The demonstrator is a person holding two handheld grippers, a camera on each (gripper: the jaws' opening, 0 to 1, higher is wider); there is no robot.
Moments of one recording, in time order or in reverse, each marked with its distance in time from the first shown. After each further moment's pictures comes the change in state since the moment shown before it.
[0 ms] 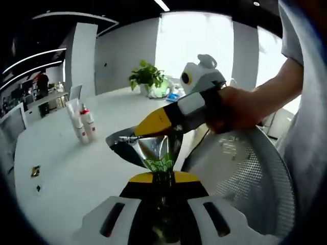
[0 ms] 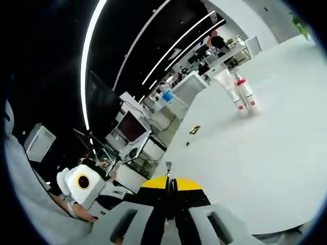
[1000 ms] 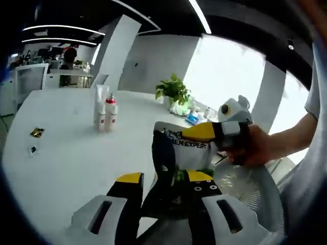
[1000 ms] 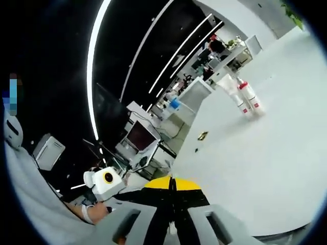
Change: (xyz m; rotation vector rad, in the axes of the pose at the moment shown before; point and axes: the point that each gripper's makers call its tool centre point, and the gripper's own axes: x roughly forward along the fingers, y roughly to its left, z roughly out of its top) left arm -0.014 0.048 0.005 -0.365 -0.154 0.097; right arm -0.009 0.011 0.011 0.054 -0.053 0.102
